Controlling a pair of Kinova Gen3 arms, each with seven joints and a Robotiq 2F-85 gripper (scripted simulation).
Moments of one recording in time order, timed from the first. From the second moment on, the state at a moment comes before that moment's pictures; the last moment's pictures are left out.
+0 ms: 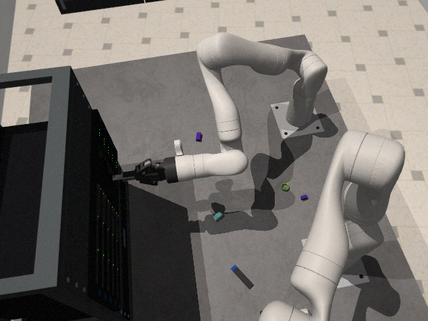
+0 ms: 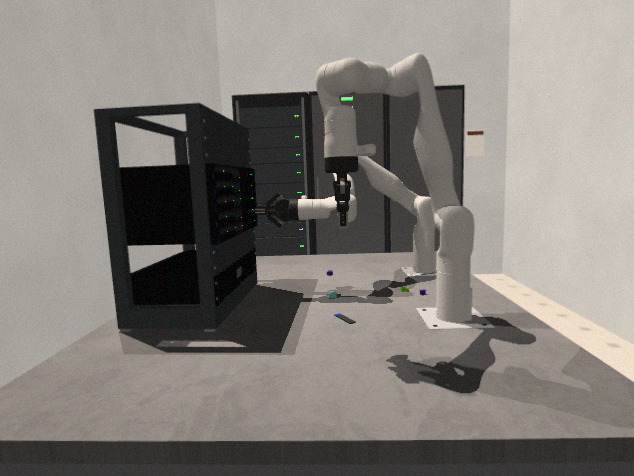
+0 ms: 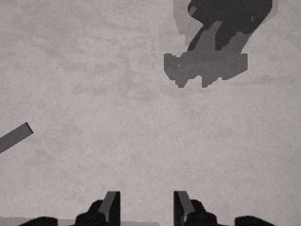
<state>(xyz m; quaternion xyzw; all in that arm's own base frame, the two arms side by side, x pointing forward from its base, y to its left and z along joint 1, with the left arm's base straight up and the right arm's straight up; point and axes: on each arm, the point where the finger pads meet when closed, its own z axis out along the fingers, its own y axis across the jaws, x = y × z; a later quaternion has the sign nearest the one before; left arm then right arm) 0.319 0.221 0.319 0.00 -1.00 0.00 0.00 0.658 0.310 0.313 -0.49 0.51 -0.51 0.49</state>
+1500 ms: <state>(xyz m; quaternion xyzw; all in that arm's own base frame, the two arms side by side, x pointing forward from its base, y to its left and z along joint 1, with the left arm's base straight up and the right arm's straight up) 0.319 0.221 0.319 0.00 -1.00 0.00 0.00 0.669 0.310 0.313 -0.49 0.51 -0.51 0.49</state>
